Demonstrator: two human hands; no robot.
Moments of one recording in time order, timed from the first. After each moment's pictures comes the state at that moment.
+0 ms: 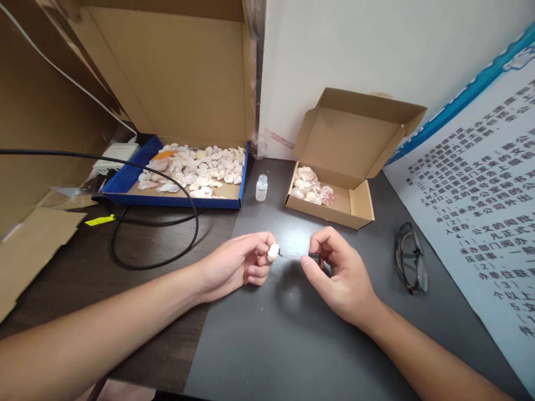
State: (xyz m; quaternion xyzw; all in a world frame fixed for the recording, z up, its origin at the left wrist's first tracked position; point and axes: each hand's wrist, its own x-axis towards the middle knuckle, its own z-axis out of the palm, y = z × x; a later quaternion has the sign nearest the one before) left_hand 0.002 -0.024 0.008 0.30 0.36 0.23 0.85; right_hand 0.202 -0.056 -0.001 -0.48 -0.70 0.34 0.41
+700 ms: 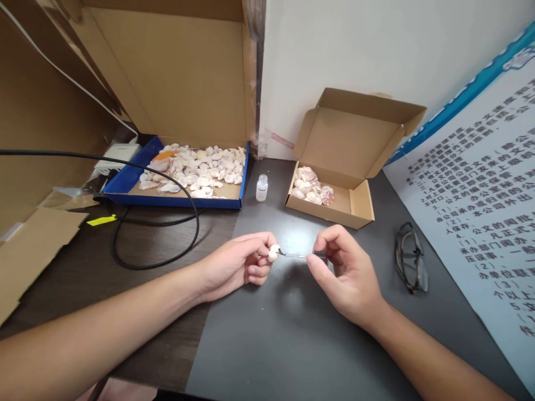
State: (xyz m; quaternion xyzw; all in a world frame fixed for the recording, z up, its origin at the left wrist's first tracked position) left_hand 0.001 -0.025 0.006 0.29 0.36 0.24 0.85; right_hand 0.205 -0.058 0.001 -0.46 -0.69 0.33 0.45
